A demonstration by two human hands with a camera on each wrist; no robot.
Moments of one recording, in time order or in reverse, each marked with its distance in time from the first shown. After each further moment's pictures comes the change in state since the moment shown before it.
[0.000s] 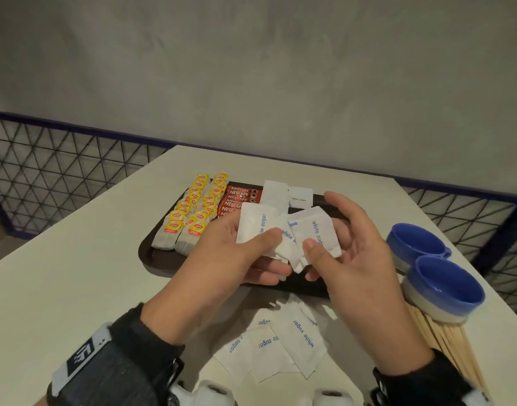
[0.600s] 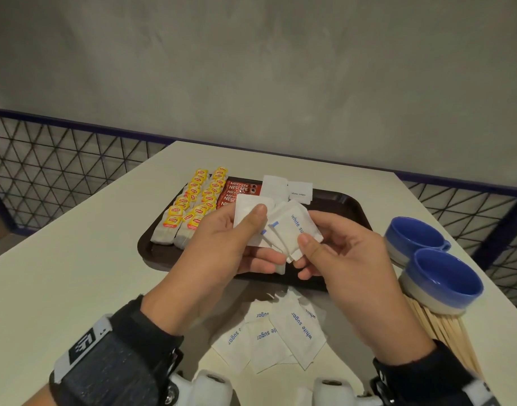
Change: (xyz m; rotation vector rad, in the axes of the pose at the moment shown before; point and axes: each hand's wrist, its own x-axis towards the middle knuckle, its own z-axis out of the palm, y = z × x) left_hand 0.004 -0.002 0.002 -0.070 0.069 0.003; right_hand 0.002 -0.001 0.000 -0.013 -0.057 0.028
